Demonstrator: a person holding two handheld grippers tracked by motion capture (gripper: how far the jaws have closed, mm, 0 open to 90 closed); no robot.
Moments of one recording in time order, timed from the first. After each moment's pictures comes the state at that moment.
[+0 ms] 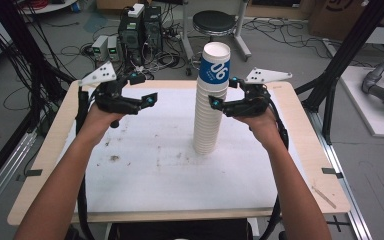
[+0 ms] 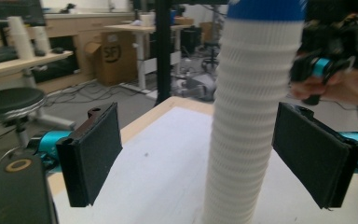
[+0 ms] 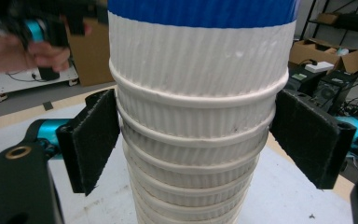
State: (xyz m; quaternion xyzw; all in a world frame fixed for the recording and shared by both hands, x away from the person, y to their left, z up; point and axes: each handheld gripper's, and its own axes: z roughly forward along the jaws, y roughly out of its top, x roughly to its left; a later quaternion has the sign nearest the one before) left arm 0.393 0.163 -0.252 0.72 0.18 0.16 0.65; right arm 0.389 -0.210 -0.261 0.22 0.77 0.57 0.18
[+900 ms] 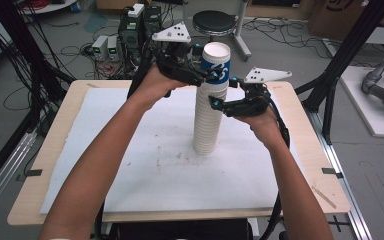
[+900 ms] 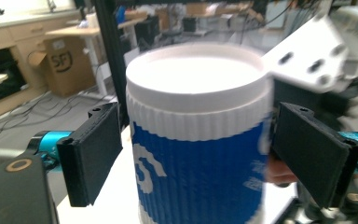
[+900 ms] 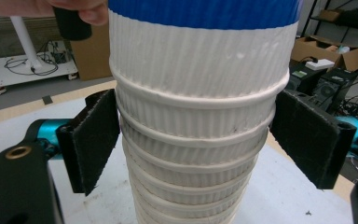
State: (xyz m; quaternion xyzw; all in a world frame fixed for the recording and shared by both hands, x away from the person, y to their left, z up) left arm 0.422 0.029 -0.185 0.77 0.11 0.13 0.62; right arm 0.389 -0.210 -0.258 0.22 0.78 0.56 0.18
